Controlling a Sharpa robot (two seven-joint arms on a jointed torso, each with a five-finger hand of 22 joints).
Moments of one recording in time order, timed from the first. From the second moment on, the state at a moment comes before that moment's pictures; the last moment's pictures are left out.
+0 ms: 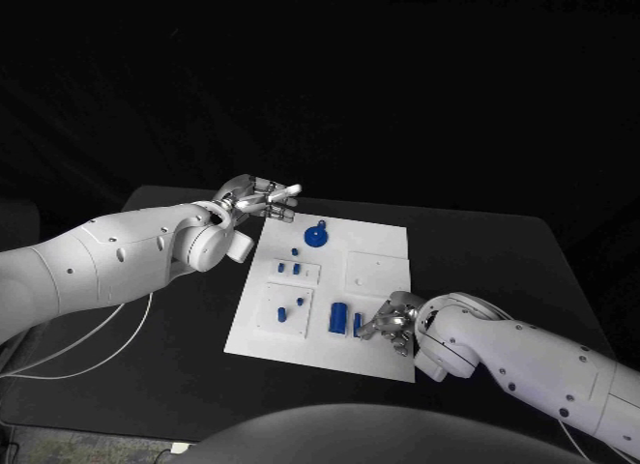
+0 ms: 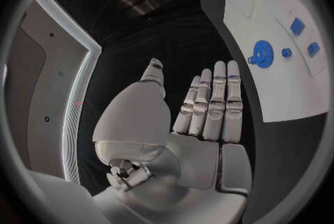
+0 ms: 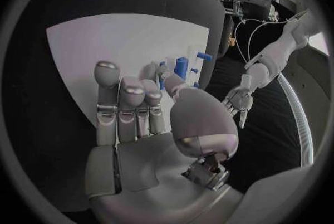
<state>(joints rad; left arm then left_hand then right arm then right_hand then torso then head) 1.14 -0.73 -0.13 1.17 -0.24 -0.19 0.29 1.22 -0.07 -0.09 0.19 0.11 0.94 0.15 0.06 0.06 1.11 0.14 0.06 0.06 1.21 0.11 0.07 0.13 0.06 1.08 0.10 0.13 0.09 0.71 -0.64 0.19 1.46 -1.10 -0.11 -0.62 1.07 0.04 0.30 -0.17 0.05 1.24 0.02 0.07 0.38 1.35 -0.06 1.00 1.27 1.45 -0.10 1.00 1.01 0.07 1.47 -0.13 0.62 1.22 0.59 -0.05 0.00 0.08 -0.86</state>
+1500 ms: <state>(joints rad) 1.14 -0.61 -0.13 0.95 -0.14 -0.22 0.32 1.25 0.02 -0.16 0.06 0.14 0.99 0.13 0.06 0.06 1.07 0.12 0.06 0.06 1.06 0.12 0.07 0.07 0.09 1.03 0.15 0.09 0.07 0.83 -0.57 0.39 0.91 -0.59 -0.16 0.08 1.21 0.06 0.39 -0.27 0.14 1.02 0.13 0.06 0.08 1.13 0.11 0.06 0.07 1.14 0.09 0.06 0.26 0.09 1.03 0.10 0.06 0.32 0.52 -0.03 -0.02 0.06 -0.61</state>
